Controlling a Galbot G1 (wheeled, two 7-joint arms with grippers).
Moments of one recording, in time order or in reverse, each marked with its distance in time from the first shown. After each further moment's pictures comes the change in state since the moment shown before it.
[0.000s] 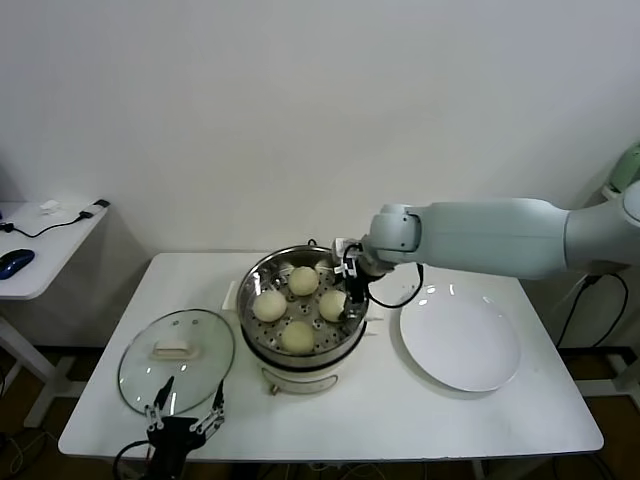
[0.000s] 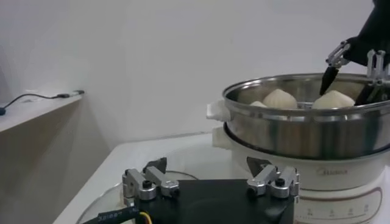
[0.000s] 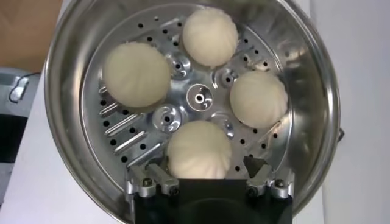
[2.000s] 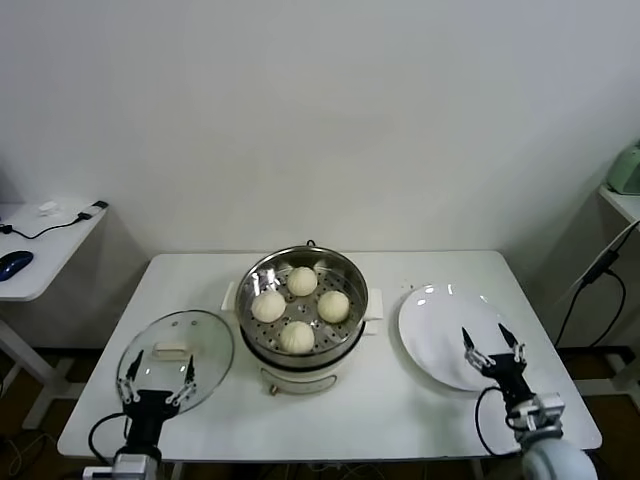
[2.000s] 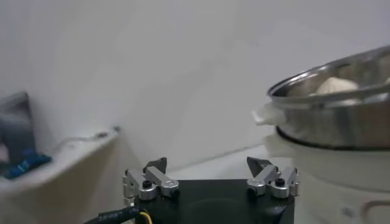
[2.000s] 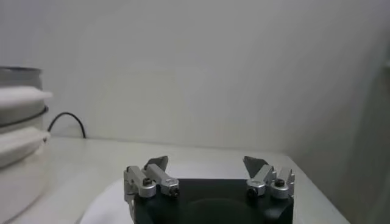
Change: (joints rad) left arm -0.161 0.087 -0.062 0.188 0.184 -0.122 -0.131; right arm -2.162 -0.030 2.250 0.231 -0.513 0.547 0.569
